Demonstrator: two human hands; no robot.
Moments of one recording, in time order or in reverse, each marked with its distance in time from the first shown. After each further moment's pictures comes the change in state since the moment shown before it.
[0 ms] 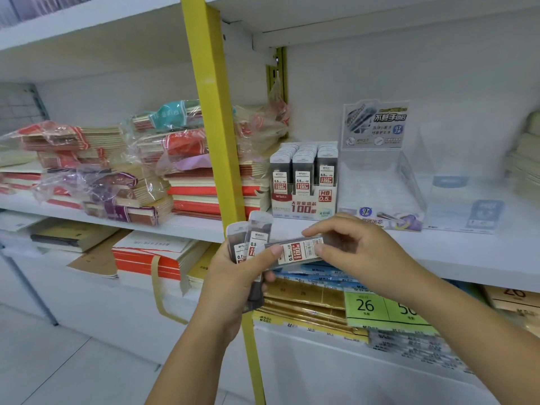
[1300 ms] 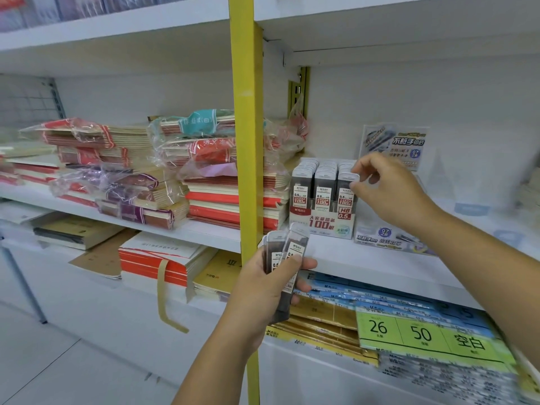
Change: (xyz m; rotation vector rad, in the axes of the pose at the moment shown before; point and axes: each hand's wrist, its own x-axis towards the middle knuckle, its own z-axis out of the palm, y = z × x) left_hand 0.005 0.001 0.004 0.033 -0.107 -0.005; right_hand 0.096 -0.005 -0.052 -0.508 0.287 -0.006
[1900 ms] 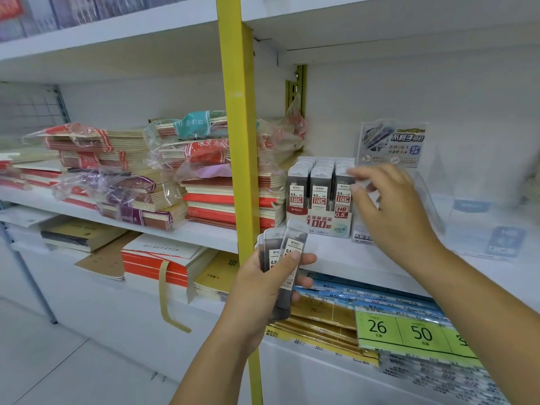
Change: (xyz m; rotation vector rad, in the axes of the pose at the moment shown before) left_hand -0.001 0.001 0.005 -0.027 -0.015 -0.004; right_hand -0.043 -0.016 0.008 -0.011 0.191 -0.058
